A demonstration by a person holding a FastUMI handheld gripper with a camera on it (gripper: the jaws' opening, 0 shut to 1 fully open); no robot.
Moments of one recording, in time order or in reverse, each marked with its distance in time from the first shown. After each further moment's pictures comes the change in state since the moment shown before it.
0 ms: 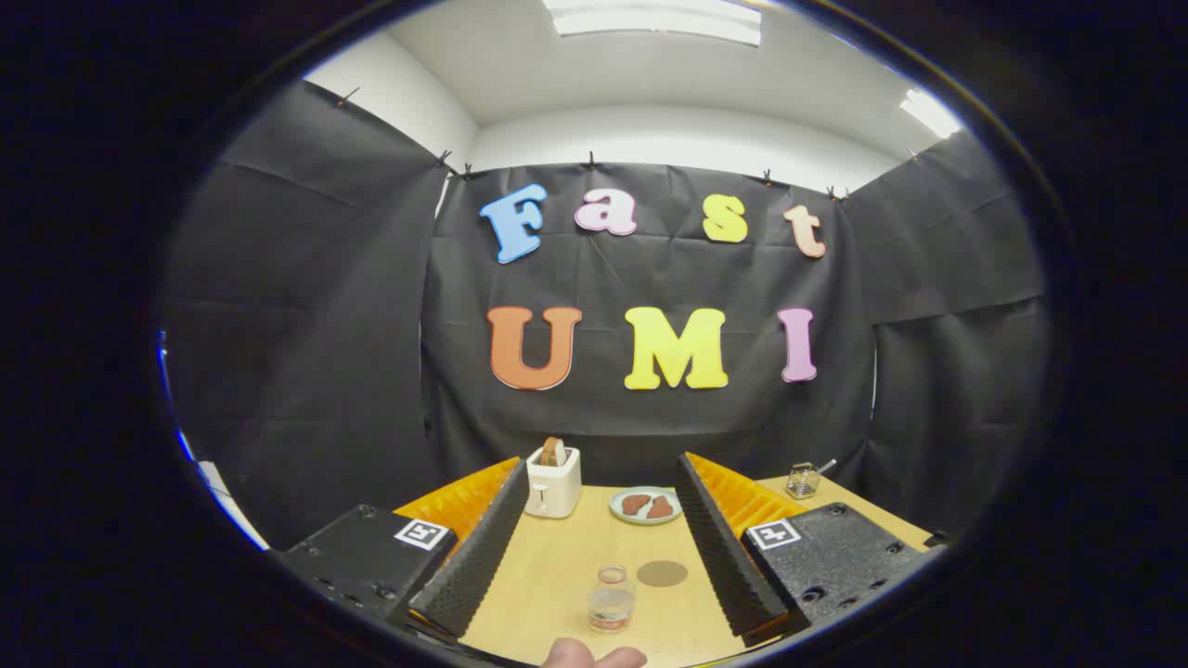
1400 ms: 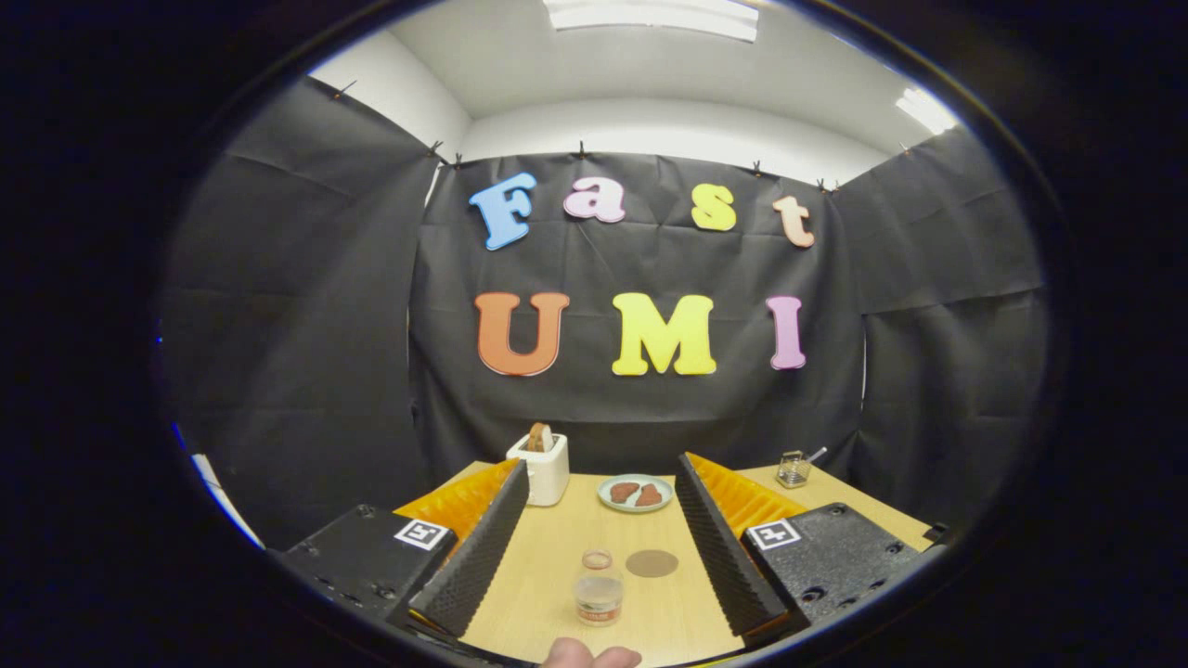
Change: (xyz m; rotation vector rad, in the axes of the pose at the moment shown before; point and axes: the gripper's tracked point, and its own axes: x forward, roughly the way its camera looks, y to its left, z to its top) arm -0.002 -0.011 -0.040 0.000 0.017 -0.032
